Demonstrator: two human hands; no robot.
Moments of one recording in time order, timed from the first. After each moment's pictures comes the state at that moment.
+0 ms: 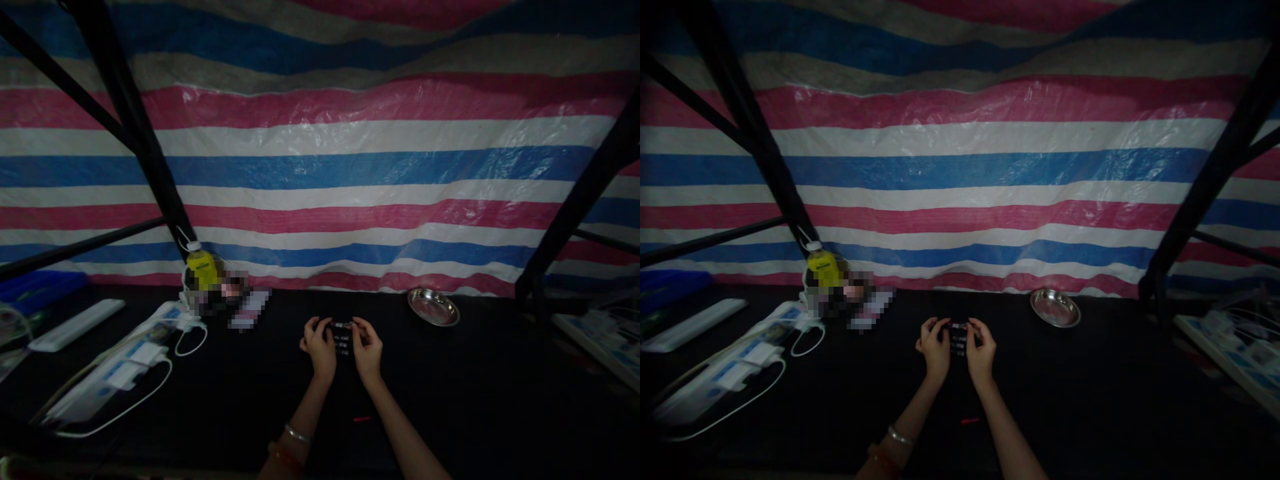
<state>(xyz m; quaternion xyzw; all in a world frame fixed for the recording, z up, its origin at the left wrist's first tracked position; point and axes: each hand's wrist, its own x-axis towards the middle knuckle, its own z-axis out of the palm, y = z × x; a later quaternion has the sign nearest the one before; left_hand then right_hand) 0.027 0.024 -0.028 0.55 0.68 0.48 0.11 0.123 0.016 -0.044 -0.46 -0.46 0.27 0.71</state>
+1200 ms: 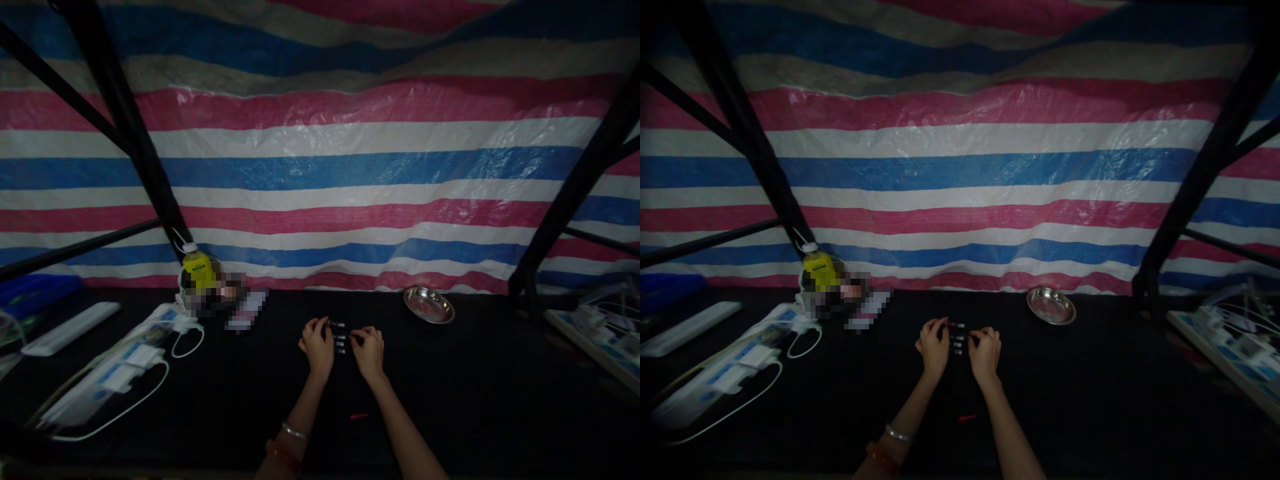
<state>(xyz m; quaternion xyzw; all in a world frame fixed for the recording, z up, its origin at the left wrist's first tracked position) 0.026 0.026 -0.027 0.58 0.69 0.42 0.13 0.148 0.014 -0.057 -0.68 -0.59 0.03 0.44</state>
